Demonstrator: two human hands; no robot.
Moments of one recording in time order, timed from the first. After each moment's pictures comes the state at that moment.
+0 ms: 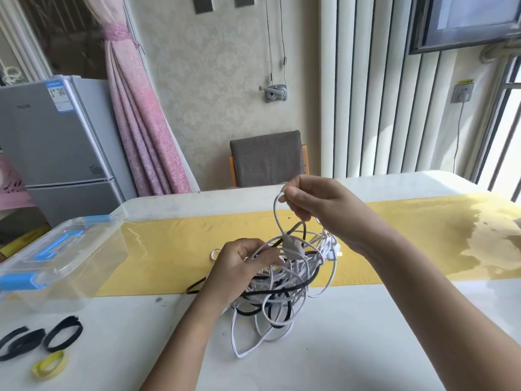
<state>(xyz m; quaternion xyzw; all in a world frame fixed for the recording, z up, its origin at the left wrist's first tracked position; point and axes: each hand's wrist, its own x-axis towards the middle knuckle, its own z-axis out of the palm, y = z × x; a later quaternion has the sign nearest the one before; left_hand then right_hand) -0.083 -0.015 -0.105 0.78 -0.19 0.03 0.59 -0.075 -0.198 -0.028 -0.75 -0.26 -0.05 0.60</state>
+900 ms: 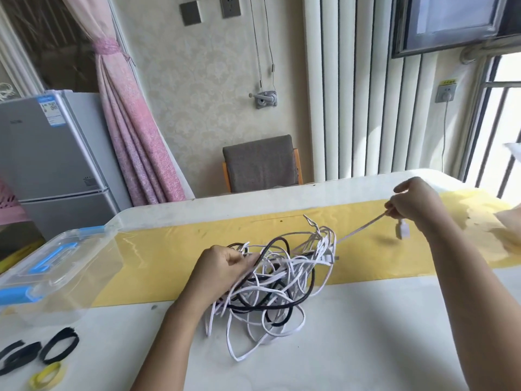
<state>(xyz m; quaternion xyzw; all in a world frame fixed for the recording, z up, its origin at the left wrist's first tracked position) -0.067 0.002 -0.113 0.91 -0.10 0.10 0.38 -0.013 -0.350 -0.071 -0.81 0.21 -0.19 0.51</state>
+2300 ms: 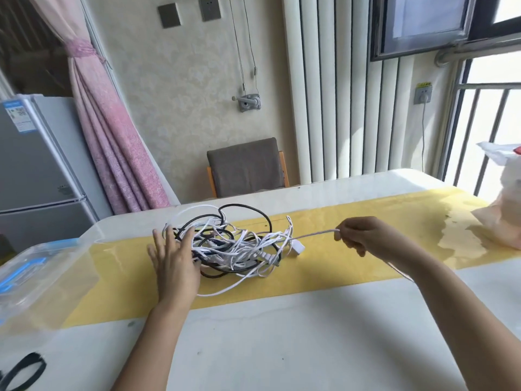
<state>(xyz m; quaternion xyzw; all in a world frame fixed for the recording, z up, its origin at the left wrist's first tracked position) -0.013 0.032 -0.144 0.94 0.02 0.32 0.12 -0.049 -0.326 -0.103 -0.85 -0.05 -0.01 0.53</state>
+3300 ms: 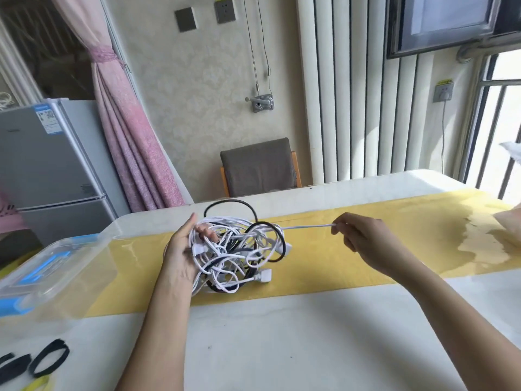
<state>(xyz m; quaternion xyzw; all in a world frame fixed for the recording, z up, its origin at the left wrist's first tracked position) -0.014 0.014 -0.085 0.41 0.05 -0.04 0.91 -0.057 -0.295 -0.103 -0.89 -0.10 -0.17 0.41</state>
